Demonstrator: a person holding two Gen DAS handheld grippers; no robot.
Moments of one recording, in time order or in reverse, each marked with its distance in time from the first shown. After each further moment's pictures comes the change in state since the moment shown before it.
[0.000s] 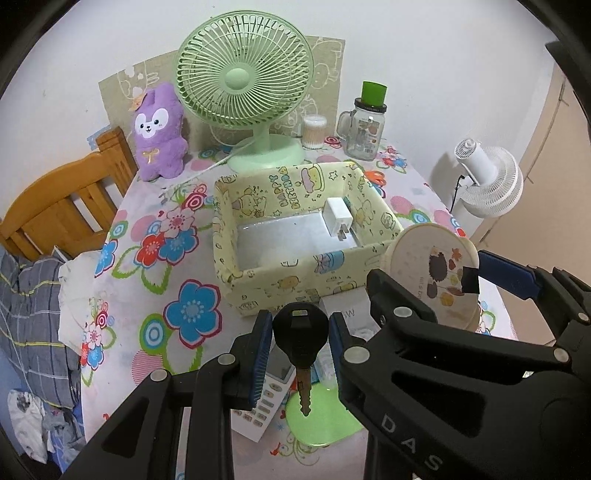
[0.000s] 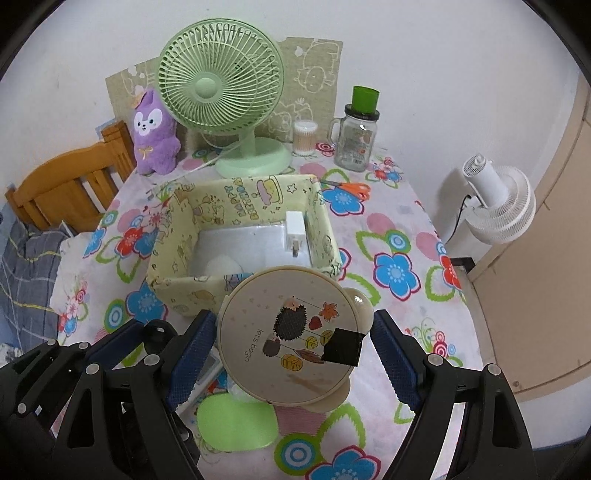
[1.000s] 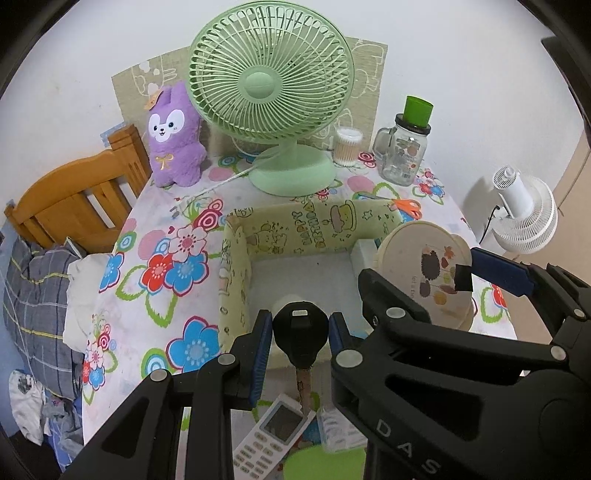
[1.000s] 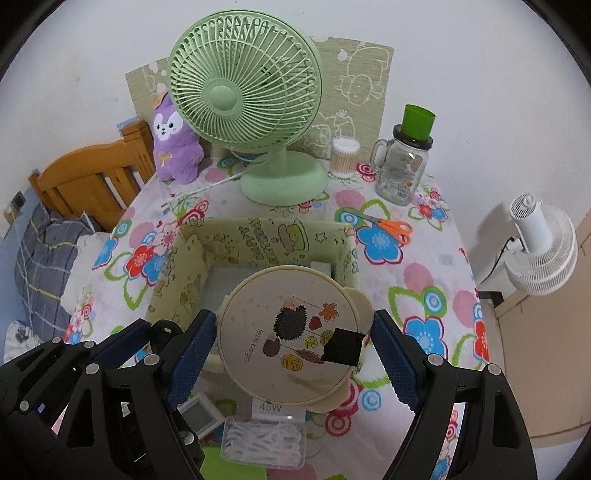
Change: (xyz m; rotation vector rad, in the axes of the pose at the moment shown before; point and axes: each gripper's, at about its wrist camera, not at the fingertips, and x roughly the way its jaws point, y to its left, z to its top) left arm 0.038 0.006 0.059 -0.098 0.006 0.082; right arm 0.053 -0.003 0.072 -0.113 0.004 0.118
